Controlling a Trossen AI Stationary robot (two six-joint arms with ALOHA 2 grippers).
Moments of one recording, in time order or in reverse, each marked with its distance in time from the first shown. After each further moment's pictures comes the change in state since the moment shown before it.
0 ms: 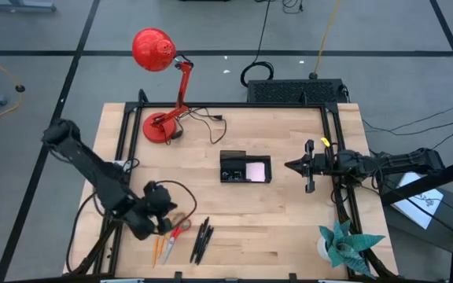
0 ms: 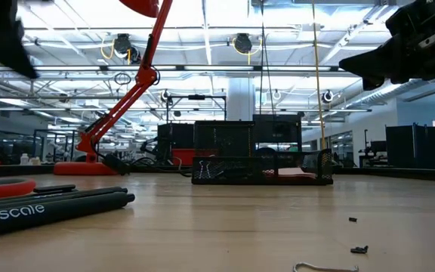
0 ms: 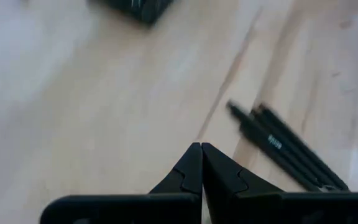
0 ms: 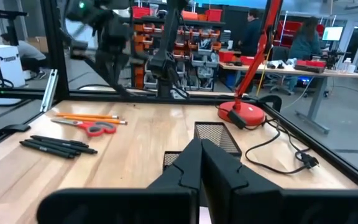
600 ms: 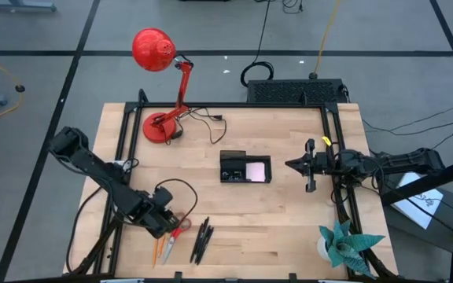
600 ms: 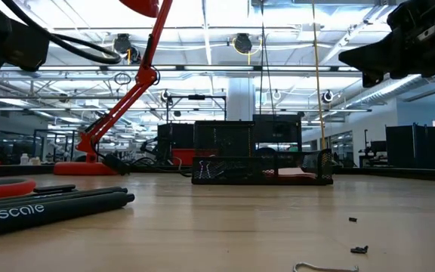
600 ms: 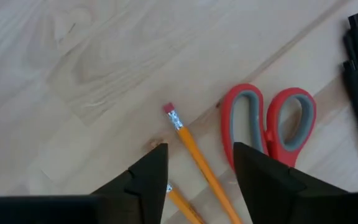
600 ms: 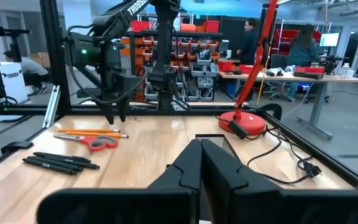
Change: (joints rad) left arm 0.075 0.155 0.000 -0.108 0.359 -0.384; right arm 0.000 0.000 0.000 0.049 0.003 0.027
